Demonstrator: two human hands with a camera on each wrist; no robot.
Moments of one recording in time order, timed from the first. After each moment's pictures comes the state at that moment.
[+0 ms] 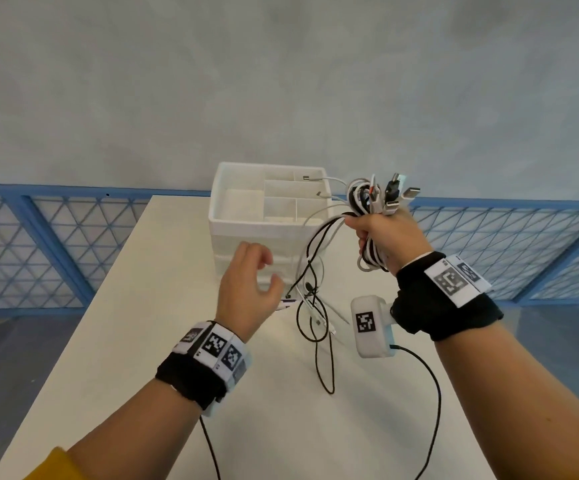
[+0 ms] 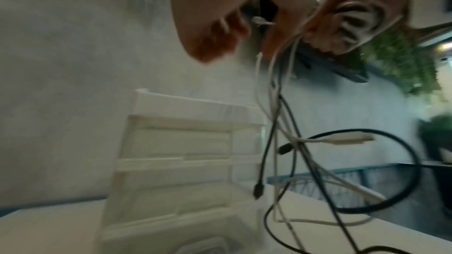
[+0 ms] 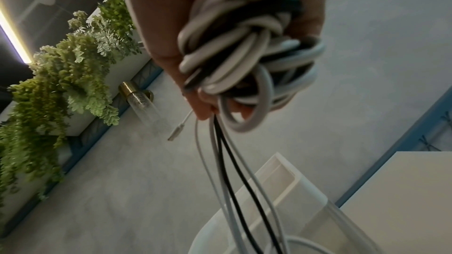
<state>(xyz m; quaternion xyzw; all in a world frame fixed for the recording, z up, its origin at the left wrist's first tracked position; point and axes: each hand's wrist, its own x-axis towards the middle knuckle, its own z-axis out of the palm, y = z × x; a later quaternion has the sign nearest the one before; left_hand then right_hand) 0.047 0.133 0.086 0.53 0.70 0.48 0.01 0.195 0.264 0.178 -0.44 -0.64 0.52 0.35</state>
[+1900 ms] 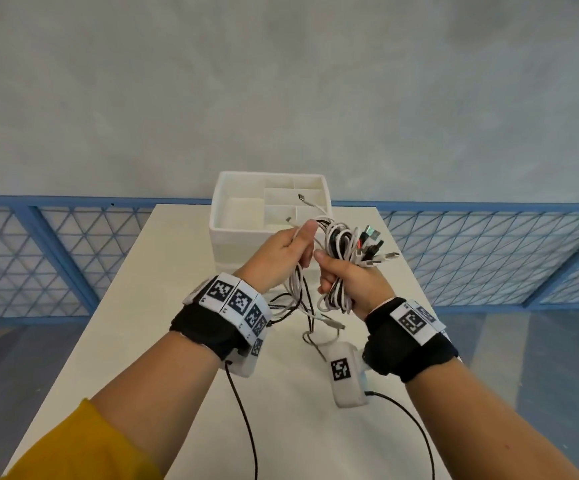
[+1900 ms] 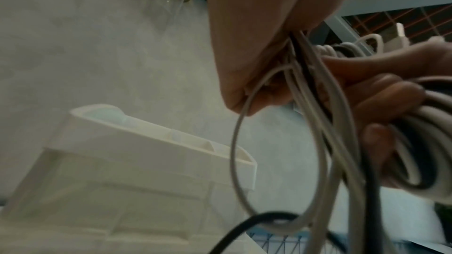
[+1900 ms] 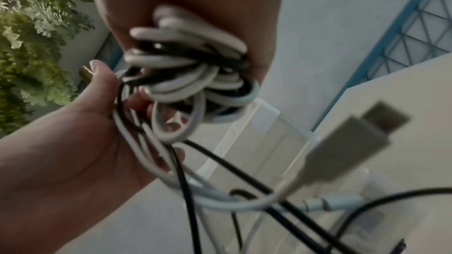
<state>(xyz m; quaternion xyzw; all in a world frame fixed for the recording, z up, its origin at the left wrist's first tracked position) 0.054 0.179 0.148 0.57 0.63 0.46 0.26 0.182 0.236 0.123 -0.34 -0.57 0.68 0.31</state>
